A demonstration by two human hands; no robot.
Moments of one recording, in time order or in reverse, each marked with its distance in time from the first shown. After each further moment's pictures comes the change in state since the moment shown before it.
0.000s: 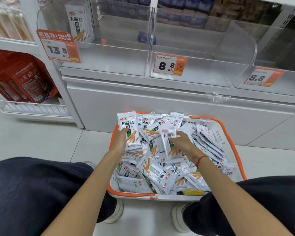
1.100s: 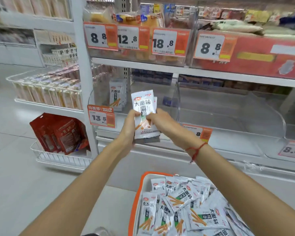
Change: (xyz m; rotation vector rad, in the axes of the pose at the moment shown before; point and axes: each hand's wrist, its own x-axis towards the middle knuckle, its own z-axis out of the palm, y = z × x) left_hand -0.023 0.227 -0.040 -0.211 -0.158 0.440; right_hand -0.010 -0.290 0.027 -0.059 -0.104 -0.513
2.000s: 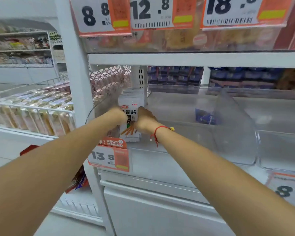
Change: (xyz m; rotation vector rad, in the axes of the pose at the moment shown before) left_hand 0.231 0.064 -0.115 1.337 0.265 -0.076; right_hand 0.284 -0.010 0.114 -0.415 0.043 -0.176
